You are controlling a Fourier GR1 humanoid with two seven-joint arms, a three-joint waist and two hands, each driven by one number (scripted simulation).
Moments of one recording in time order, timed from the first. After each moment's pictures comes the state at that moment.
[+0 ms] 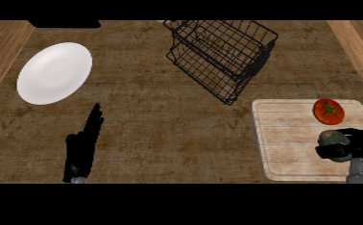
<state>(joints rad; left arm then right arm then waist) 0.07 0.17 -0.16 -1.37 0.04 0.27 0.00 -0.01 -0.39 -0.07 -1.47 0.60 0.01 1.08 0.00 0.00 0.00</state>
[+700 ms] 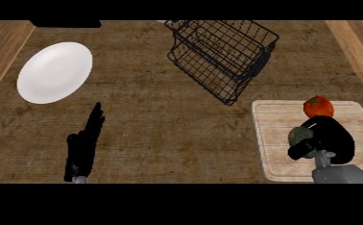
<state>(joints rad) 0.07 0.15 -0.14 -1.38 0.01 0.24 0.00 -0.08 -0.33 0.11 -1.45 0.83 0.03 0.99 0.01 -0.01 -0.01</state>
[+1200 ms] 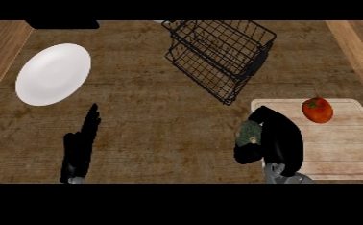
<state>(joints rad) 0.08 0.16 -0.12 -1.39 0.01 0.24 0.02 -0.09 -0.12 0.39 -1.77 1.02 0.04 1.05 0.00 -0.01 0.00</state>
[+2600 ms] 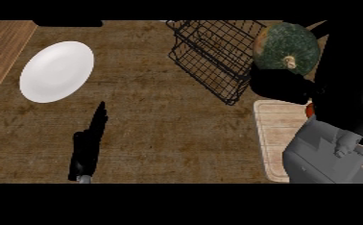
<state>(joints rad) 0.06 0.13 -0.15 -1.40 -0.03 0.25 0.04 -0.78 -0.01 0.12 -2.00 1.26 0.38 1.11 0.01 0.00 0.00</state>
